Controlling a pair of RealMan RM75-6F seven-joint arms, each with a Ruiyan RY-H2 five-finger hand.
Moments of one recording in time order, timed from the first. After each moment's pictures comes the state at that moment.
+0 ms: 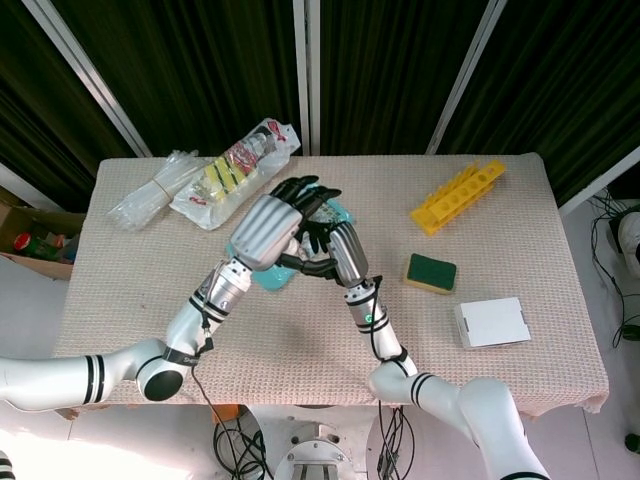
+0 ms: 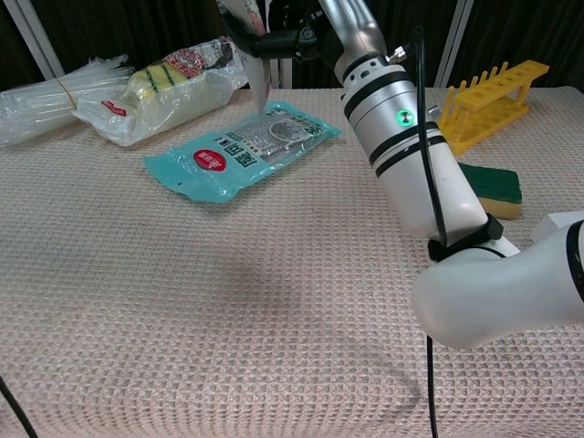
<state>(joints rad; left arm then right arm) -0.93 -1.39 -0.37 -1.80 1.16 1.09 0.31 0.99 -2.20 0.36 -0.66 -1.47 1.46 0.65</state>
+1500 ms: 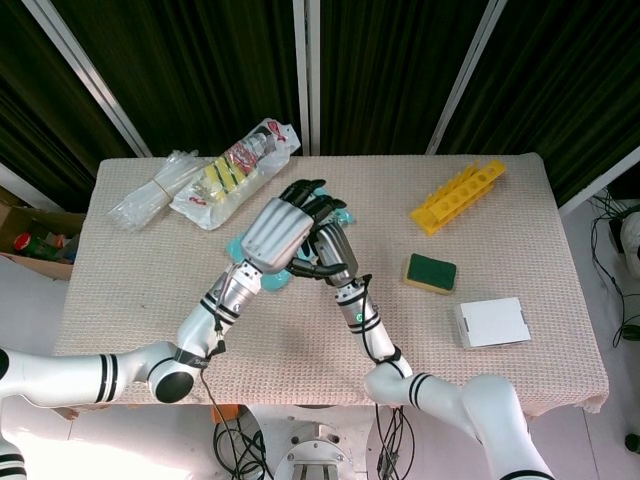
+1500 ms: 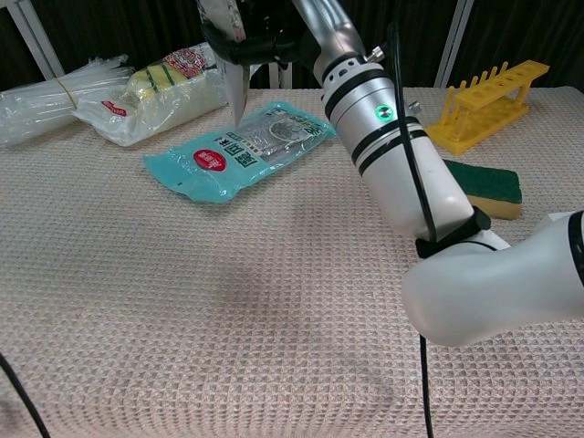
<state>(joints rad) -0.98 -1.43 -0.34 -1.79 1.11 1.12 0.44 1.00 -2.17 0.38 -0.77 -1.45 1.39 0.59</state>
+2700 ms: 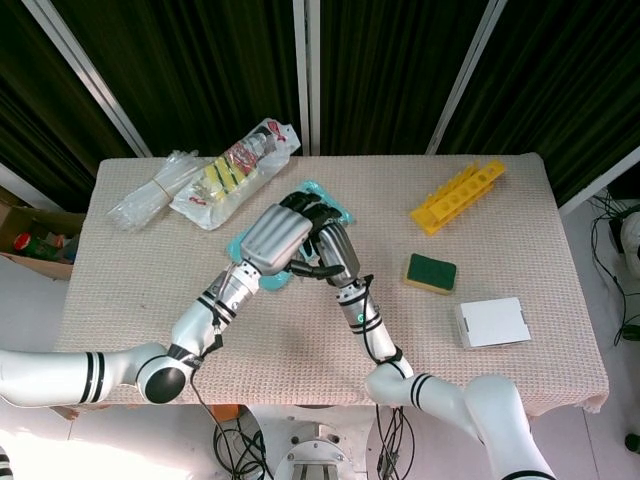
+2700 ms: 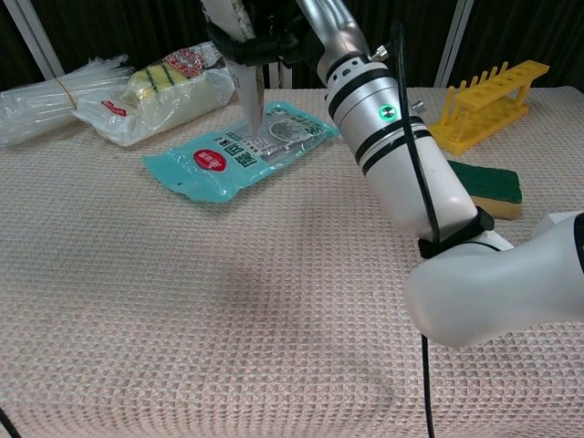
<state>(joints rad) -1.02 -1.33 -0.34 -1.88 0.92 1.04 0.44 0.99 -2.17 0.38 -0.78 -1.45 1.39 0.56</state>
